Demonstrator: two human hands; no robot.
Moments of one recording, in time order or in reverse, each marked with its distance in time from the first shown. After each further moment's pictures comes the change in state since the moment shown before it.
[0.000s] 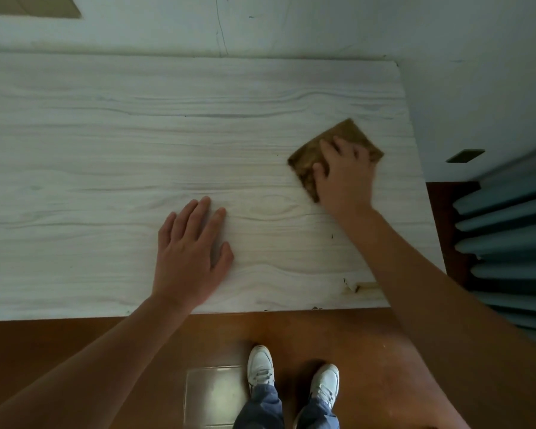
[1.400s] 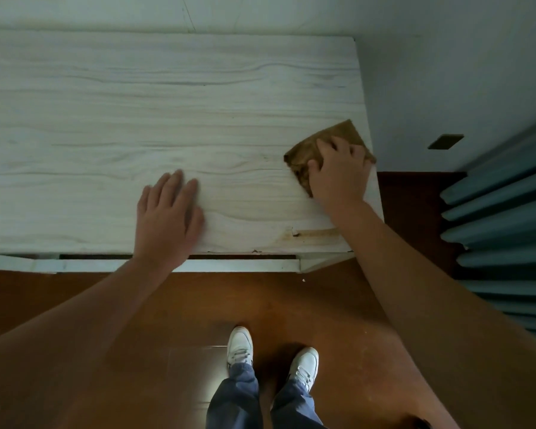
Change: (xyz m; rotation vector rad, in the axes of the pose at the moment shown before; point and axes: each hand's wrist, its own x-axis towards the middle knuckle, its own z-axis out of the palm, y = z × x) left_hand -0.031 0.060 0.011 -0.004 0.053 -0.087; right_hand -0.074 0.080 -0.025 0.028 -0.002 0.066
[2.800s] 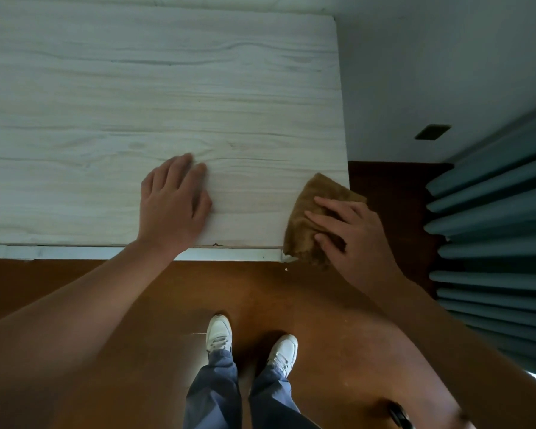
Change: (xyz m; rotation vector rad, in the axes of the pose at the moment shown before) left_hand 0.020 0.075 0.008 -0.048 -0.016 0.010; right_hand -0.100 0.120 -0.023 0.233 -0.100 -0.476
